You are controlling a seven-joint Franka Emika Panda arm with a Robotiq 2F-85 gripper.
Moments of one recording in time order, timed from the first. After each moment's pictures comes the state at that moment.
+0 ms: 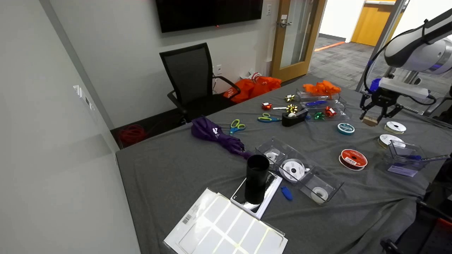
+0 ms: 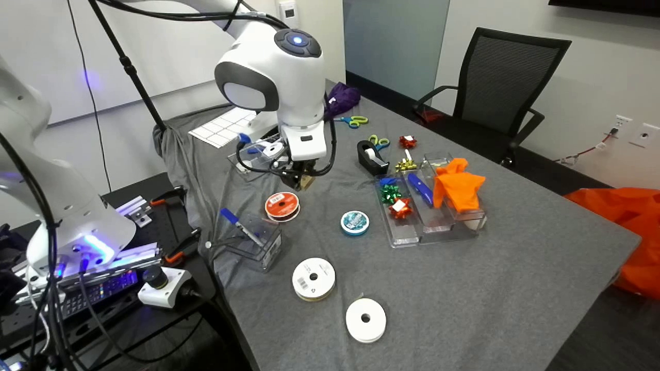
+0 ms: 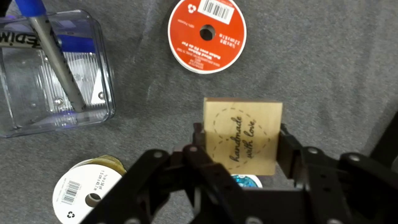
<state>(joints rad) -0.29 0.26 -0.26 -2.16 0.37 2.28 0.31</state>
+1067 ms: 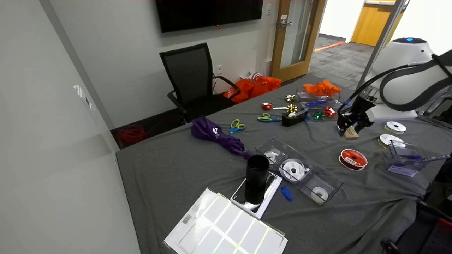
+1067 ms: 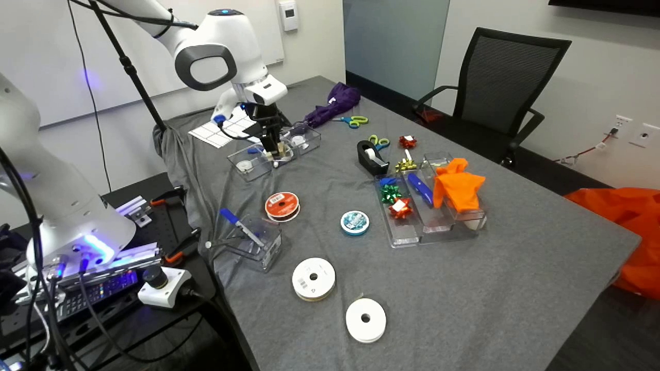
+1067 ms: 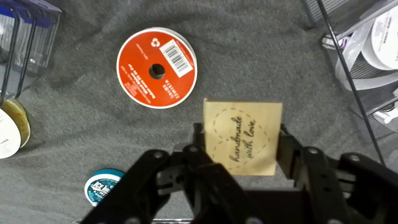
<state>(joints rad) -0.05 0.03 -0.12 -2.53 -0.03 2.68 0.36</state>
